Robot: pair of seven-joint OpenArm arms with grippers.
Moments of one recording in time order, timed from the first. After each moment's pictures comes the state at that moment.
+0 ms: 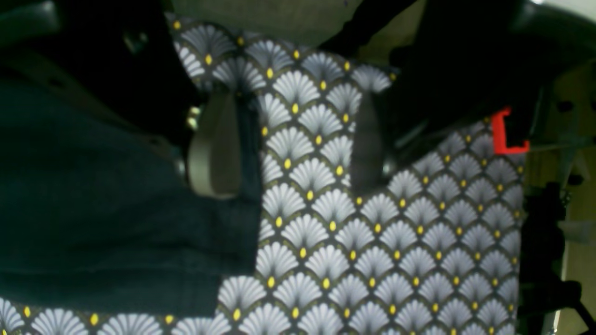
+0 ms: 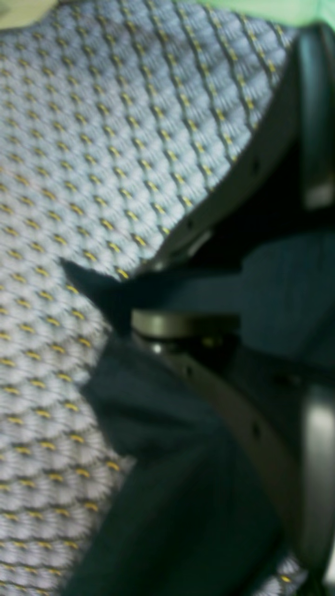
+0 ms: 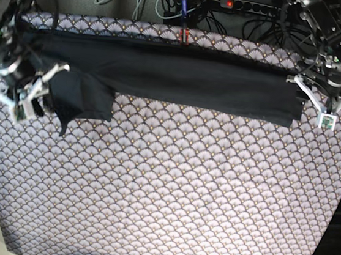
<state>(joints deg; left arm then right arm) 9.8 4.8 -41.6 106.9 11.2 -39.9 46.7 -12.2 15.1 23.7 111.8 18.3 40.0 -50.2</state>
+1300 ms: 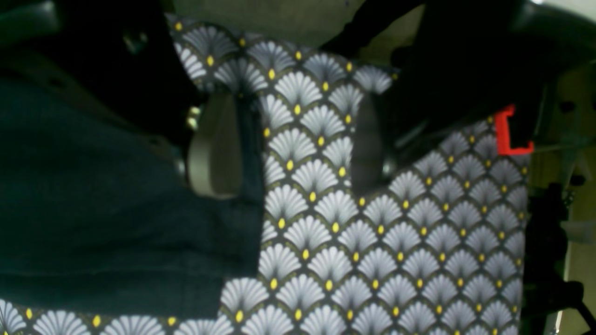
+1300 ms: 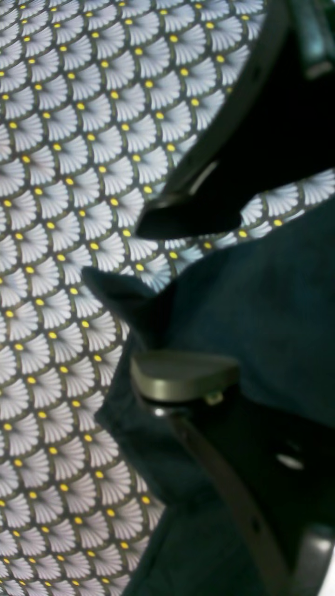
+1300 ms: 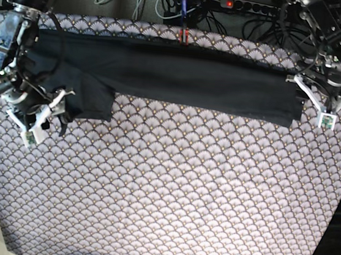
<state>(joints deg) 9.8 5.0 -41.7 106.9 11.2 -39.9 46.7 0.4 13.3 19.5 95.1 18.4 40.0 -56.3</state>
